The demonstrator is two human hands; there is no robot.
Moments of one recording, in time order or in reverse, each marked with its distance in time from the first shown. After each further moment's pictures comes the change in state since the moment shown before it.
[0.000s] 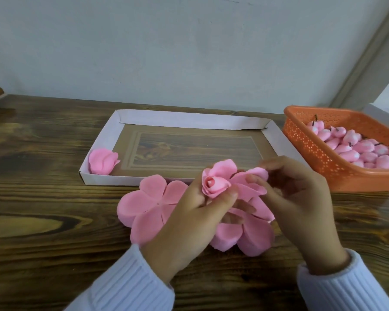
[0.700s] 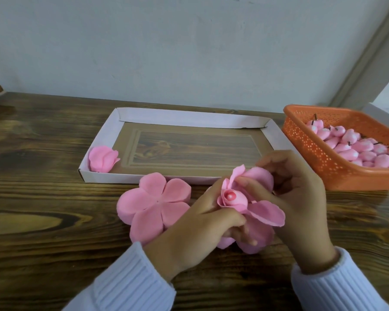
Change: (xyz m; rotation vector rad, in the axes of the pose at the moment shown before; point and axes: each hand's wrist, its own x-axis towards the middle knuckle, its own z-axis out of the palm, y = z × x) left_hand -0.002 0.003 0.004 -0.096 -0.210 -0.188; right_hand -0.004 -0.002 0.009 0.042 0.109 0.024
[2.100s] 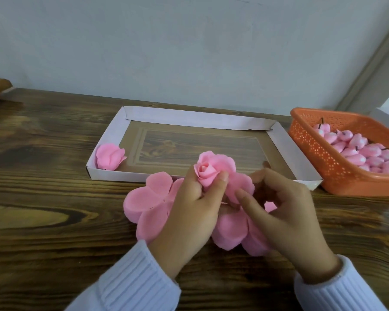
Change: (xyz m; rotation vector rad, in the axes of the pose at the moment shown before) left_hand 0.010 -0.009 -0.010 0.149 0.555 0.153; right_hand -0.006 0.003 0.006 -0.117 -0.234 -0.045
